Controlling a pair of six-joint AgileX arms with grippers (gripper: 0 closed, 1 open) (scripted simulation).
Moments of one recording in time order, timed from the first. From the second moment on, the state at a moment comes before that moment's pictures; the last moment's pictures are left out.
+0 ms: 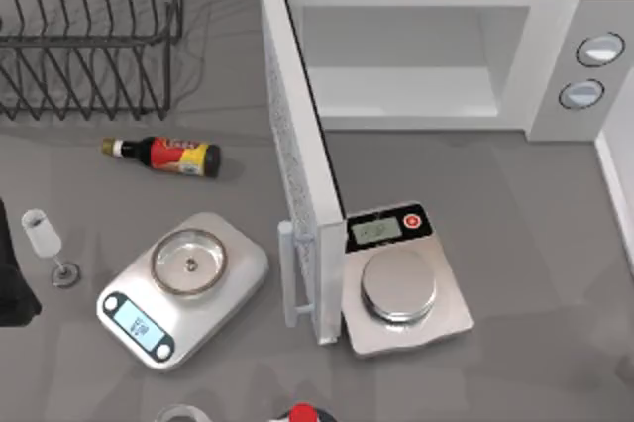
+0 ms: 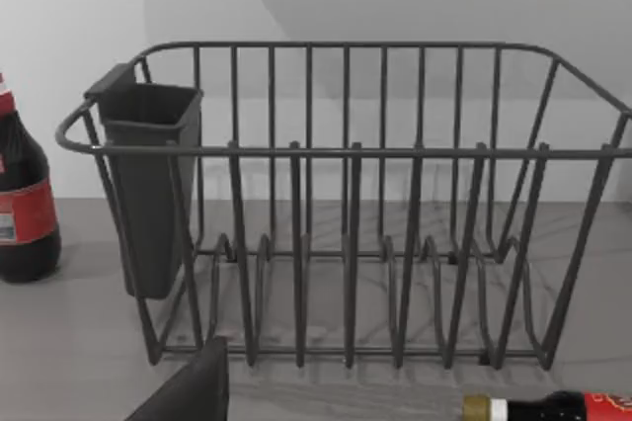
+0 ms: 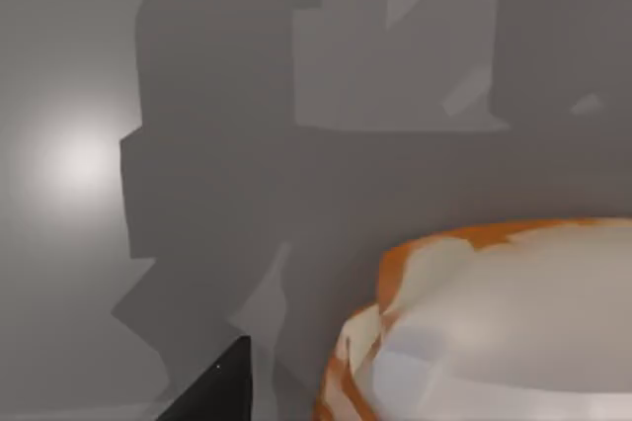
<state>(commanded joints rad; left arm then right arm) 0.00 0.00 0.00 0.00 0.00 0.00 -0.04 1.56 0.57 -0.58 0.00 -0.79</state>
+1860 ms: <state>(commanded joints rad) 0.00 0.00 0.00 0.00 0.00 0.00 -0.04 1.32 0.91 -1.15 -0.01 -0.79</state>
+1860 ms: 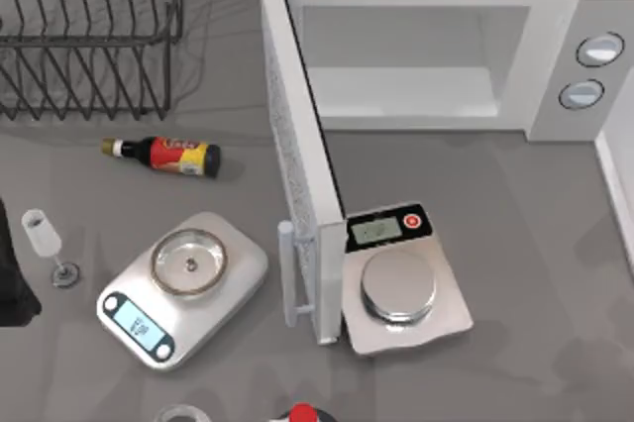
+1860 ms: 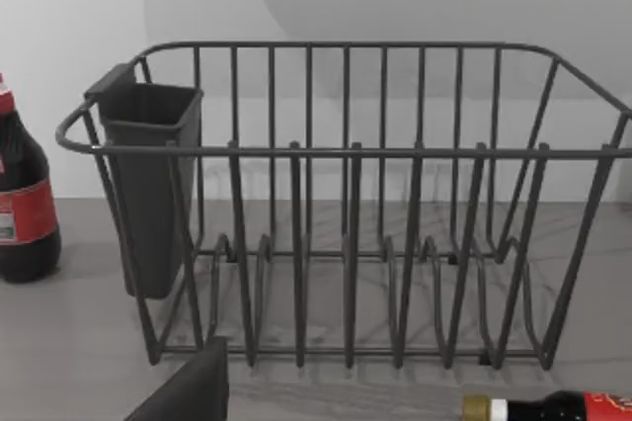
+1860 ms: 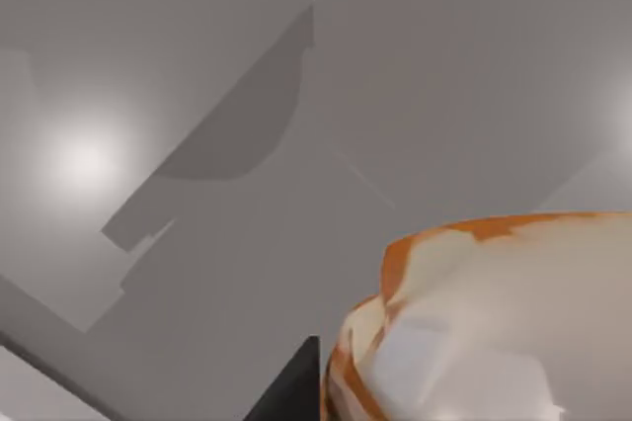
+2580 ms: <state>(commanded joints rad) 0.00 0.00 0.00 0.00 0.00 0.00 0.27 1.80 1.10 -0.46 0.27 -0.36</state>
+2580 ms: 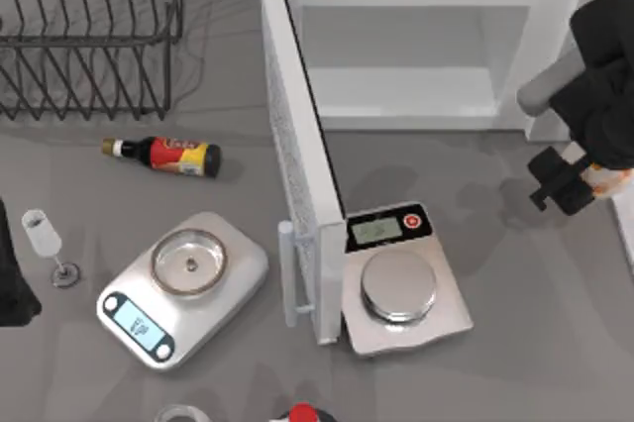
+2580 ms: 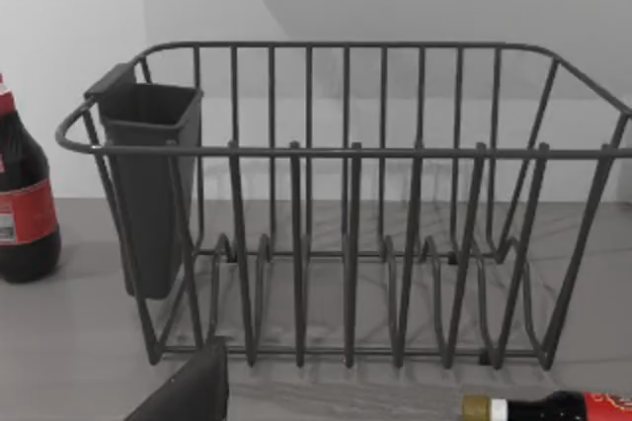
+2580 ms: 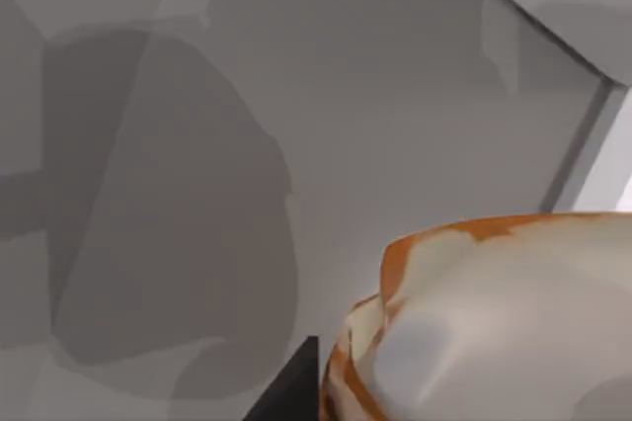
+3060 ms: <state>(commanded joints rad) 0.00 0.00 0.00 0.00 0.00 0.00 0.56 2.17 1.24 0.29 0.53 0.09</state>
